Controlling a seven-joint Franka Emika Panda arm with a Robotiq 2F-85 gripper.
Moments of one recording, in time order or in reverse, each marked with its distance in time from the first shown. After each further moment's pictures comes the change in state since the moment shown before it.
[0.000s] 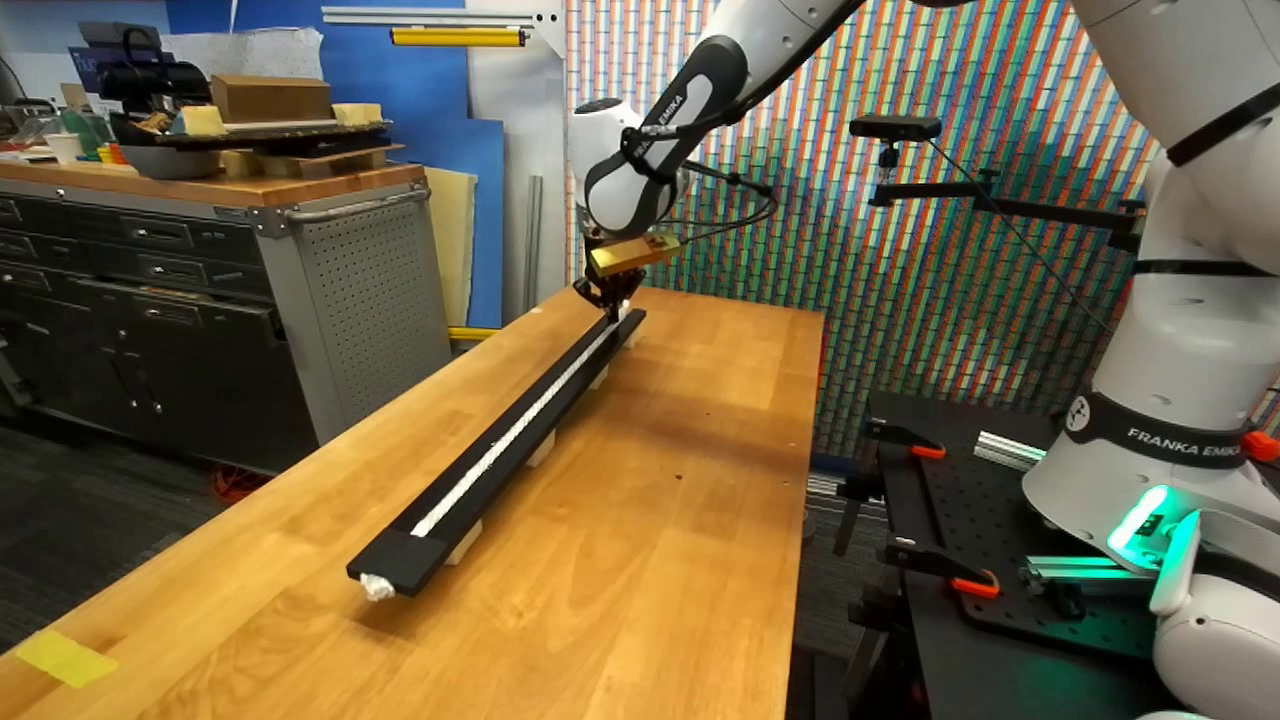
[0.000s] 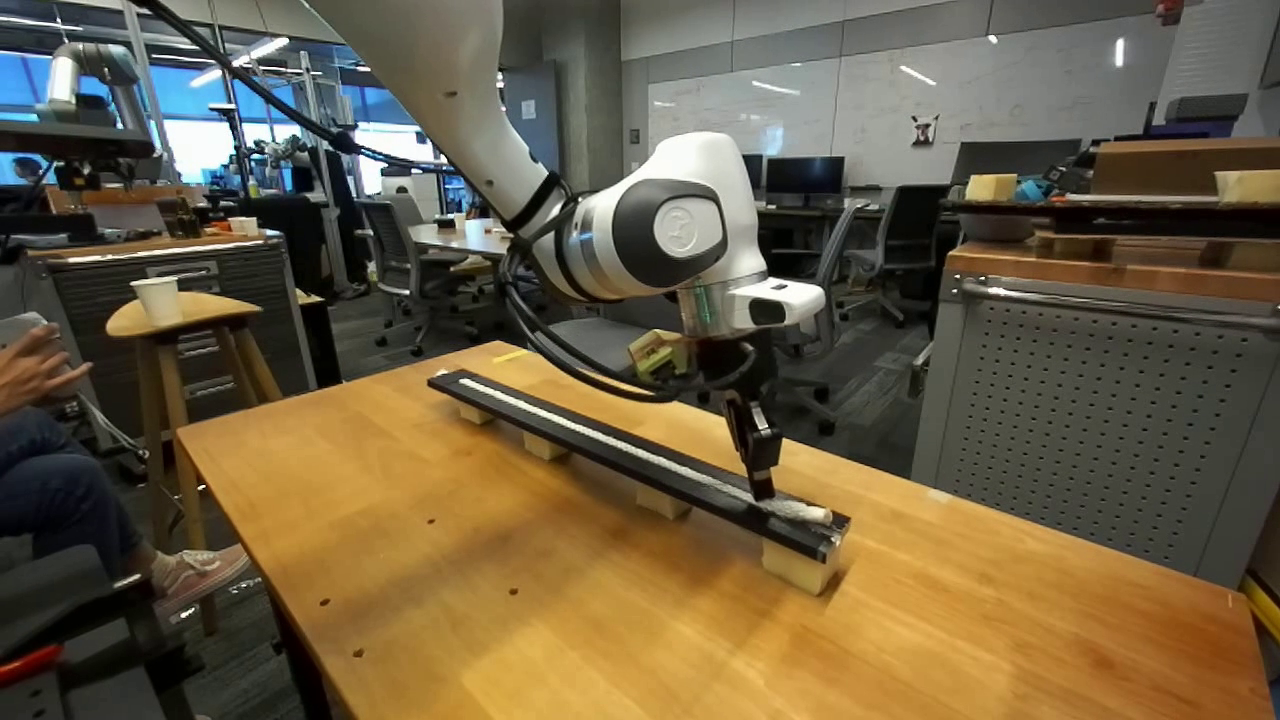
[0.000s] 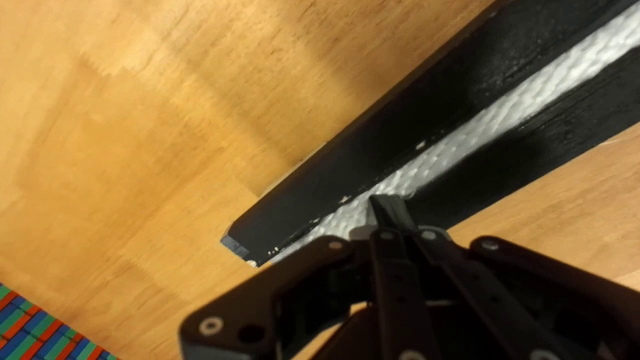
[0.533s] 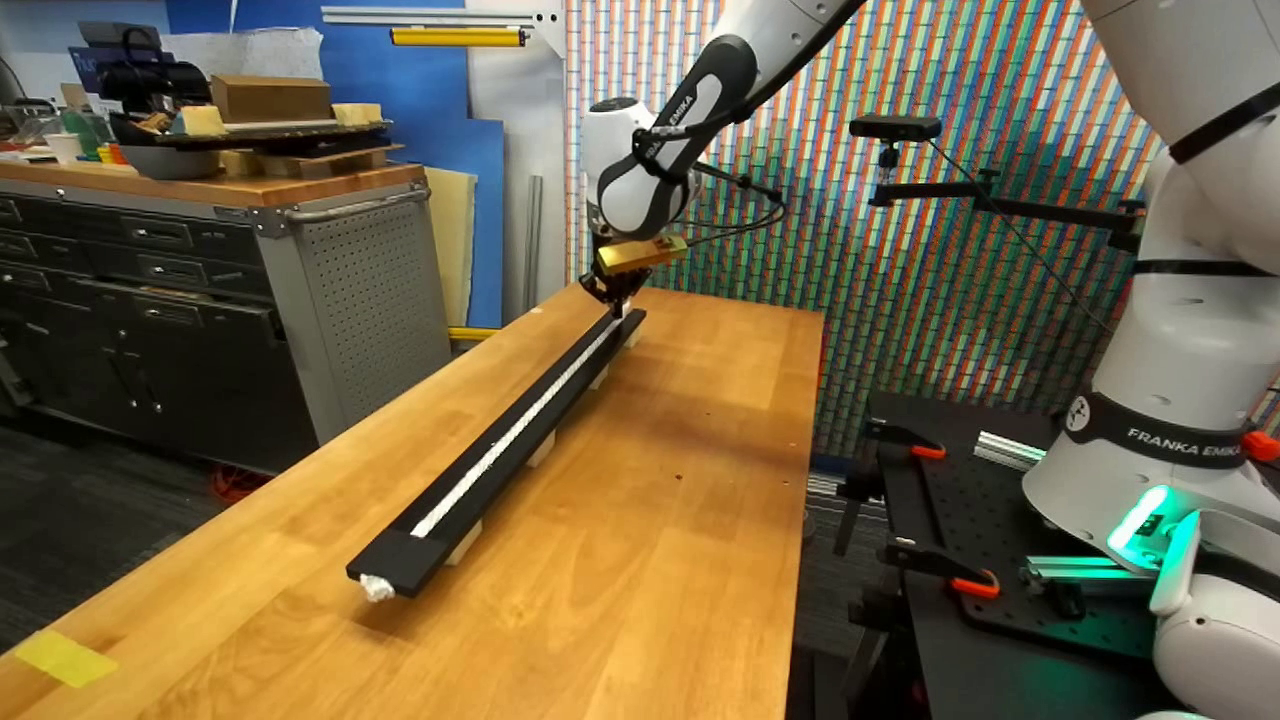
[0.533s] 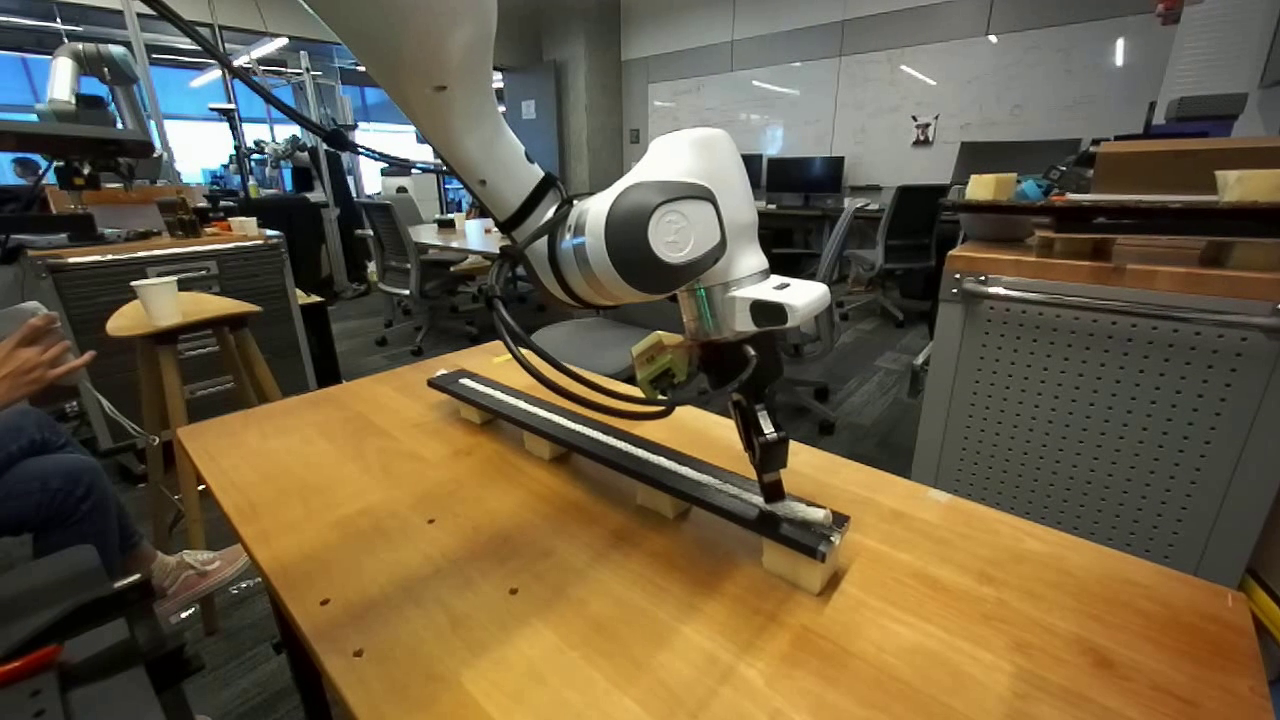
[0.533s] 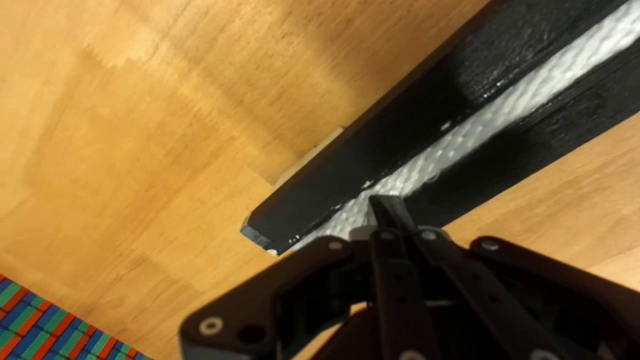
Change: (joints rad) arm 0.000 -0.024 -0.017 -0.055 0.000 0.083 0.023
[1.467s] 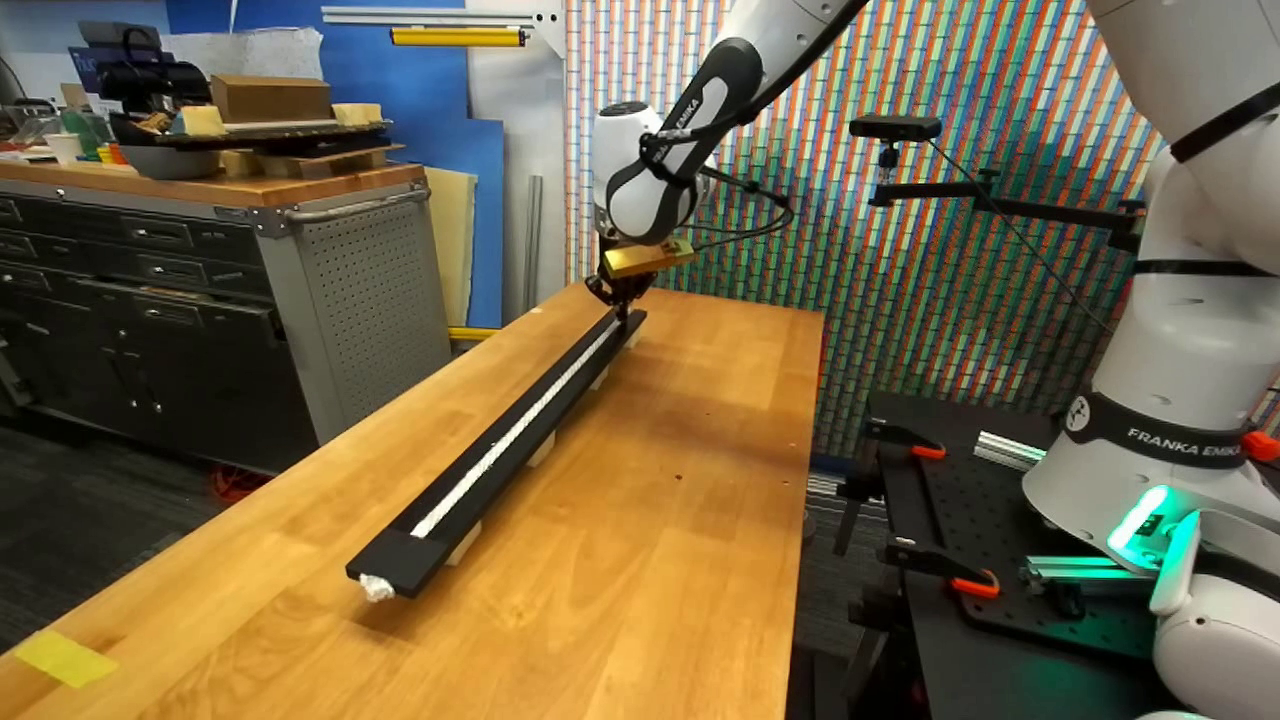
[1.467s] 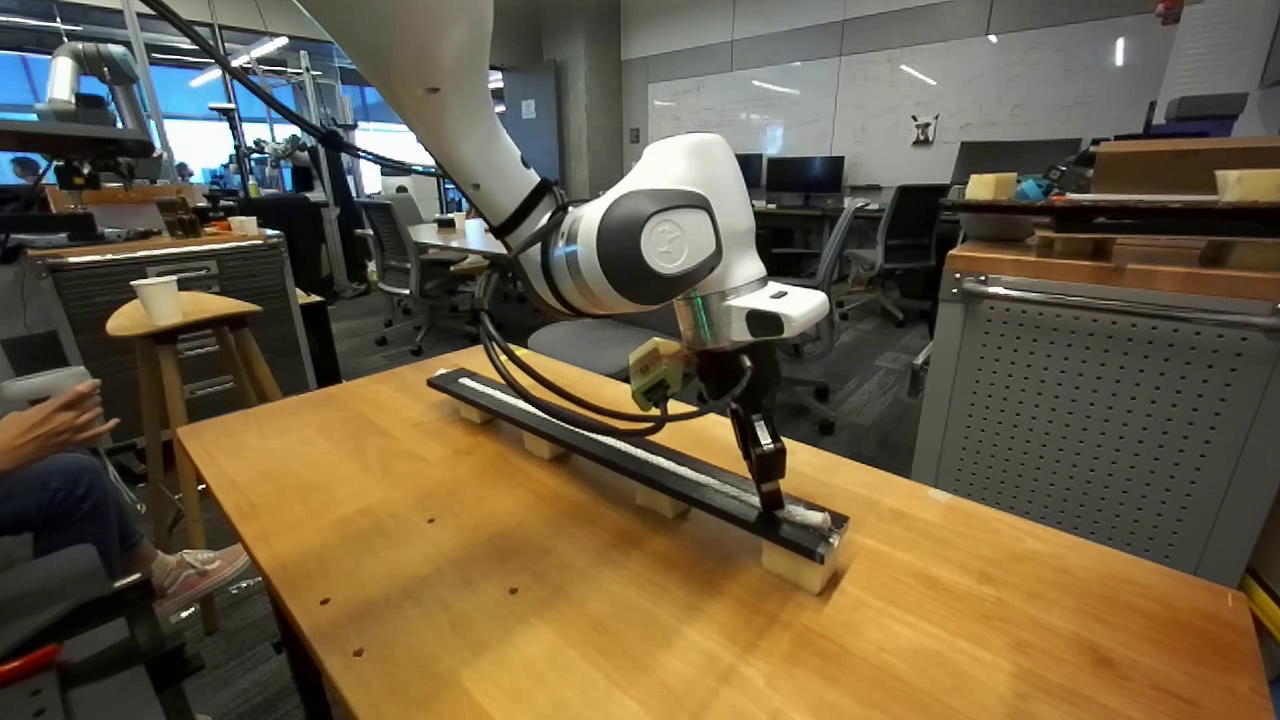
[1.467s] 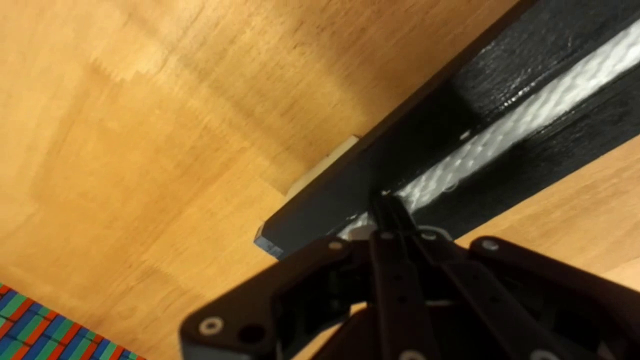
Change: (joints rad) arm 0.000 -0.009 -0.006 -0.041 0.006 0.039 0.009
